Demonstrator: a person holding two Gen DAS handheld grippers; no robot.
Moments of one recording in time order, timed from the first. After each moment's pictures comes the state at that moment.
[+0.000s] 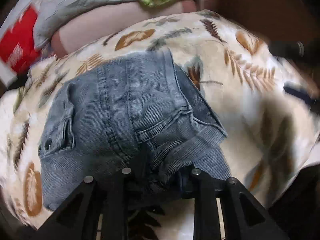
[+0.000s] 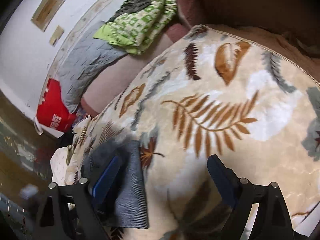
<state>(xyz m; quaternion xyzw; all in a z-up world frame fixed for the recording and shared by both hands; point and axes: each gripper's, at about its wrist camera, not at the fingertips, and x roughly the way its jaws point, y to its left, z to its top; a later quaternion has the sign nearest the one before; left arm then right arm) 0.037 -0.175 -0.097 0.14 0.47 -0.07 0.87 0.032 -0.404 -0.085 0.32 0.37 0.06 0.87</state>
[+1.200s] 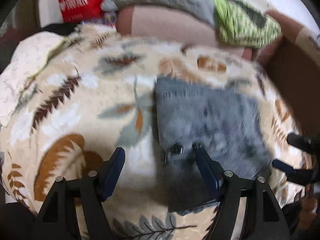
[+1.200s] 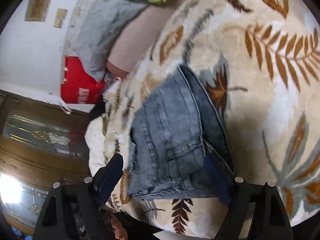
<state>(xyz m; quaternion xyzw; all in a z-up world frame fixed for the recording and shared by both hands) 0.037 0.005 -0.073 -0.08 0.47 0.01 0.88 0.051 -0.296 -0.105 0.39 0.48 0.19 0.76</state>
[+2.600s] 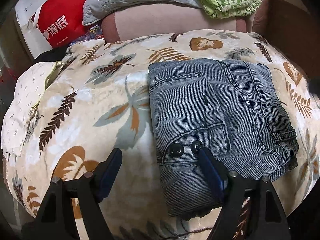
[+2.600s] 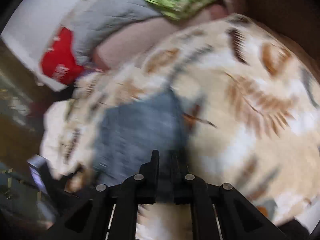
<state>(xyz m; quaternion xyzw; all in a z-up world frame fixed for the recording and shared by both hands) 0.045 -0.031 -0.089 0.06 0.46 0.02 0.89 0.059 -0.273 -0.035 0.21 0.45 0.17 0.85</state>
